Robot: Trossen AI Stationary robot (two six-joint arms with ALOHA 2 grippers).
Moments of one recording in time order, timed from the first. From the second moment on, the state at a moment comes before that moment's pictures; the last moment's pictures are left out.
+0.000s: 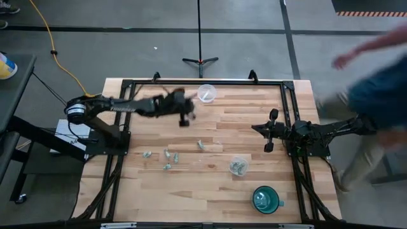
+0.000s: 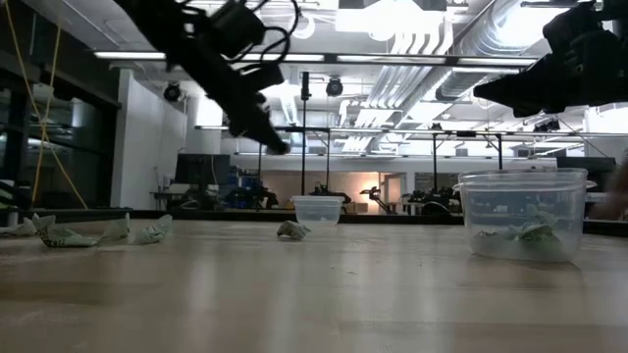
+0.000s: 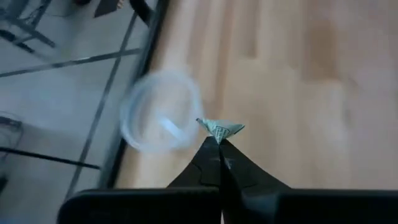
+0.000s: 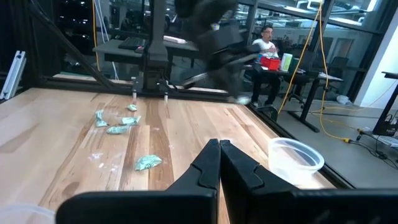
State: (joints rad) left arm 0.32 1.48 0.88 -0.05 -0.20 0.43; right arm 0.13 0.33 0.01 0.33 0.34 -0.14
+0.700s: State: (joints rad) left arm 0.56 2.00 1.49 -0.33 0.09 0.44; right arm 0.13 0.33 0.01 0.28 0.34 -0.14
